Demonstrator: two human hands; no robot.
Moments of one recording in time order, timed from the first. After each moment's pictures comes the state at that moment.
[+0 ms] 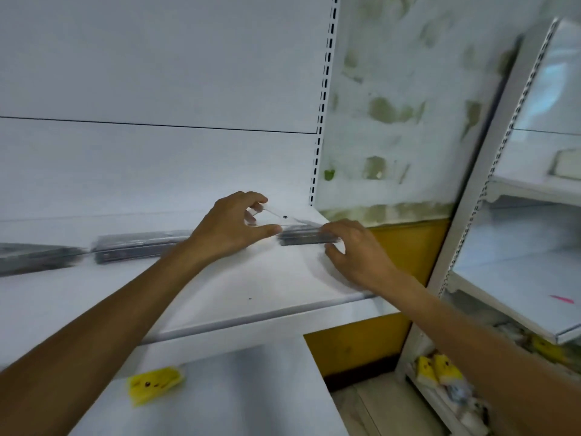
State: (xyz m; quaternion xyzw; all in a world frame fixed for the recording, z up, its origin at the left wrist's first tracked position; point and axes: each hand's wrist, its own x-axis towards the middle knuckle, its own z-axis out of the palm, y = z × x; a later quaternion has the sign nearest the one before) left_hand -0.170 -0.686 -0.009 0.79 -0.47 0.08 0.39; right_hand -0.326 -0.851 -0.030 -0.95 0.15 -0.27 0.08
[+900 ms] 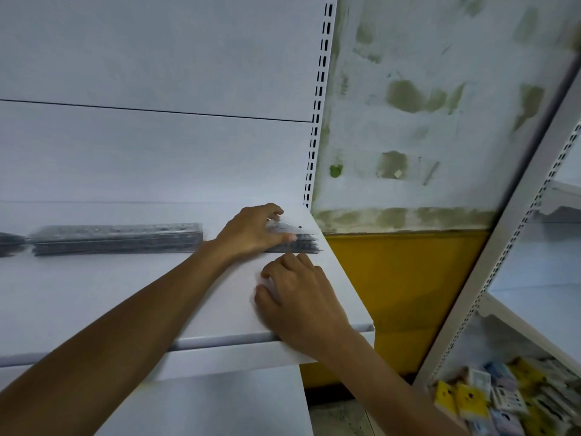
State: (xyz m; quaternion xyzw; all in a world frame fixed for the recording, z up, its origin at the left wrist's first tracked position) left_hand -0.167 -0.804 -0.041 0.85 -0.41 0.02 0.34; right_hand -0.328 -0.850 -0.064 -0.96 0.02 -0.26 0.11
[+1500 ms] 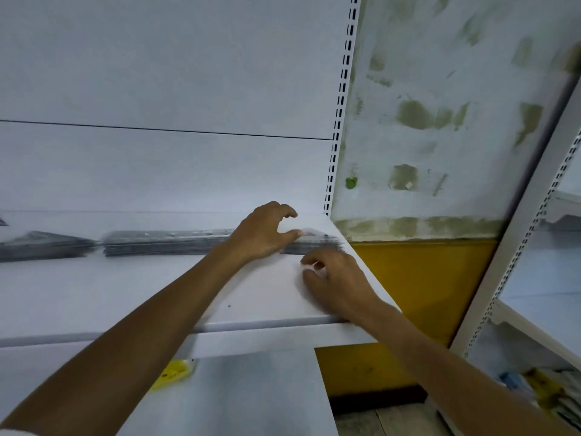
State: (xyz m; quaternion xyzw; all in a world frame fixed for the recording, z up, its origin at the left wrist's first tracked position) left_hand -0.182 -0.756 -0.018 0.83 -0.44 0.09 0.31; right_hand -0.321 -0.854 -0.048 -0.95 0.09 -0.23 0.19
